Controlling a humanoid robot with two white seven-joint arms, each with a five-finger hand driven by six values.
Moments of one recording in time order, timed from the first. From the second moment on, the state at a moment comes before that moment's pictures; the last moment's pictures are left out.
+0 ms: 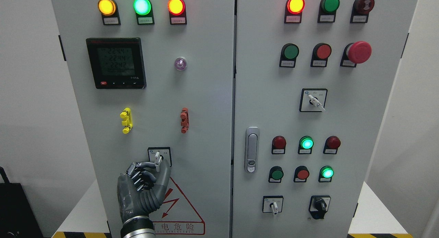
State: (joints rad) left arm -0.33 -0.14 -0.17 -1.90 -0.18 0.40 0.54; right arm 0.15 0.12 -0.13 -0.13 0.21 0.10 -0.12
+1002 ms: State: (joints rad) left arm -0.34 -0.14 -0.17 -1.90 -0.18 0.41 0.54; right arm 0.15 0.12 -0.13 -0.13 0.21 0.10 -0.12
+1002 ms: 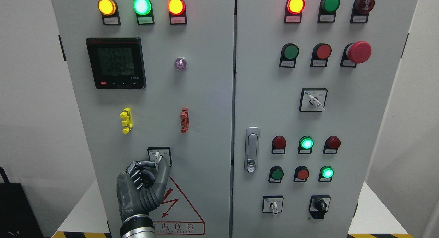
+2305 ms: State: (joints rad) left arm -0.34 -0.14 -0.17 -1.90 -0.19 0.41 0.54; right arm 0.15 0.12 -0.13 -0.13 0.21 0.10 -0.12
